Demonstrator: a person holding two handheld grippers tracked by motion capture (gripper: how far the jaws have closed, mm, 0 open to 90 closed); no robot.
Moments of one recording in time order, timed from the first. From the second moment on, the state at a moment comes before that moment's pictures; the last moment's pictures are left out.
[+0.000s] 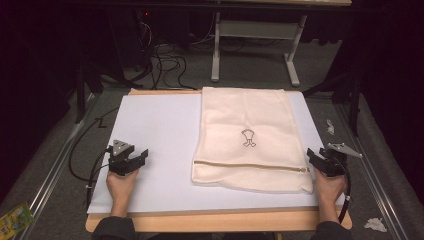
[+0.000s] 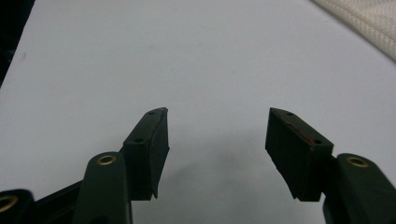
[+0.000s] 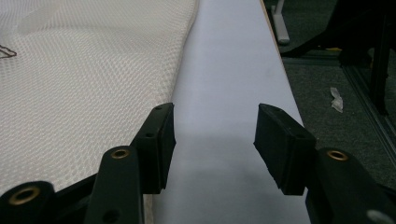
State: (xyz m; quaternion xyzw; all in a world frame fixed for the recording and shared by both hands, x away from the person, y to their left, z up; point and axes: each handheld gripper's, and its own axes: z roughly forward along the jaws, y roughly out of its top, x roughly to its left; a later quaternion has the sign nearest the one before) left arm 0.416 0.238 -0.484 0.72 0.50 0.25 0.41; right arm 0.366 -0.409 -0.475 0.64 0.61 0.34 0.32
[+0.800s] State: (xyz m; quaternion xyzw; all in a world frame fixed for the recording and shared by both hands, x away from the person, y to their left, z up) left arm 0.420 0.243 -0.483 0.71 0.52 0.23 0.42; right arm 0.368 -0.407 -0.474 0.62 0.64 0.34 0.31
